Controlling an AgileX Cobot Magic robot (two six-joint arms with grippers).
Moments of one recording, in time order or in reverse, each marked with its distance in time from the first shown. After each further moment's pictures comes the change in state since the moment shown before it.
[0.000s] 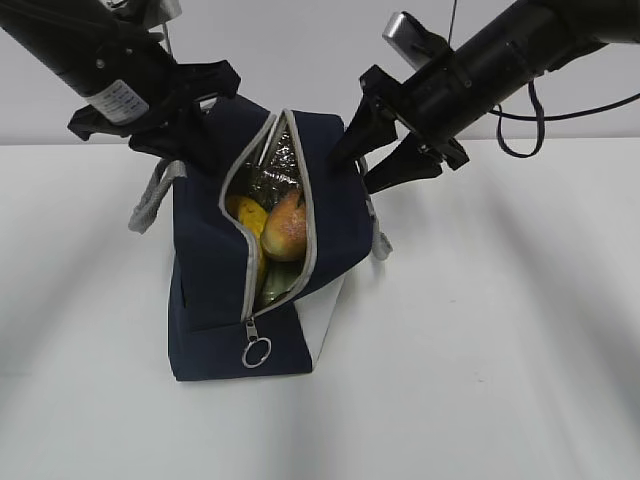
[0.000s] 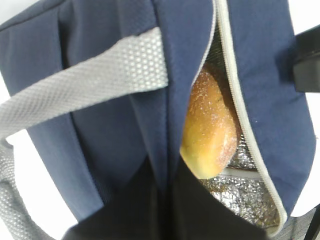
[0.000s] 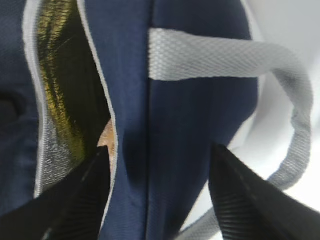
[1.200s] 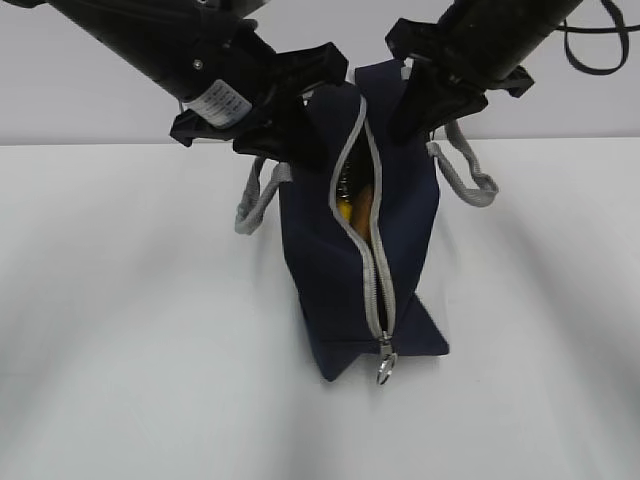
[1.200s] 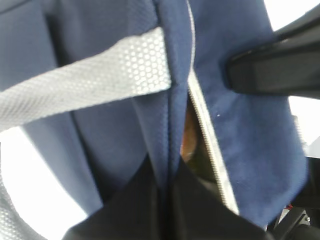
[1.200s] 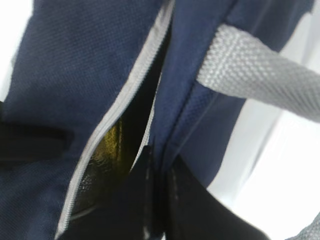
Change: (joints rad) left arm -0.178 0.000 0.000 -0.147 -0.124 0.001; right arm 0.062 -0.219 -0.002 -0.328 0.024 0.087
